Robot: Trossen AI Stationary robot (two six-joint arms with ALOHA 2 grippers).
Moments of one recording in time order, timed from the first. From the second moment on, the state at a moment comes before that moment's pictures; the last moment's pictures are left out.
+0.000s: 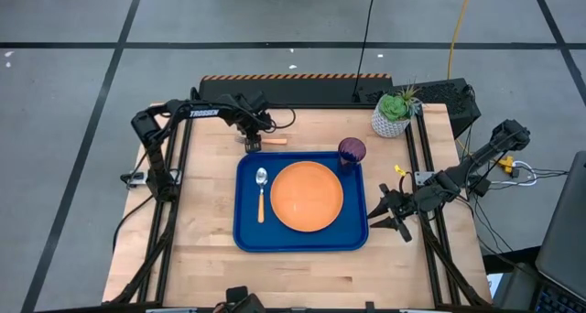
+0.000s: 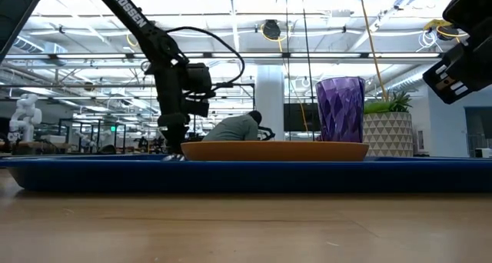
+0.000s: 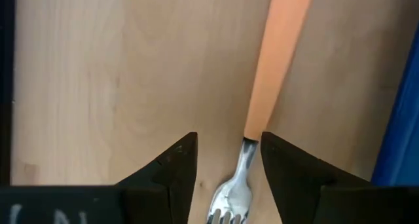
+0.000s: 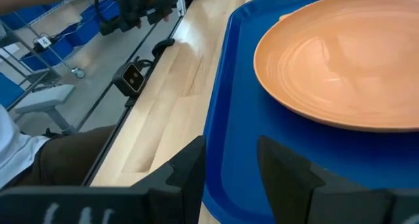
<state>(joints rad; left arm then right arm) 0.66 1.86 1.17 -0.63 0.06 0.49 0.60 0.55 0.14 0.00 0.21 0.51</state>
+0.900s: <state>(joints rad) 0.67 1.91 1.18 -0.63 0.07 0.52 0.60 0.55 0.14 -0.03 0.21 0.52</state>
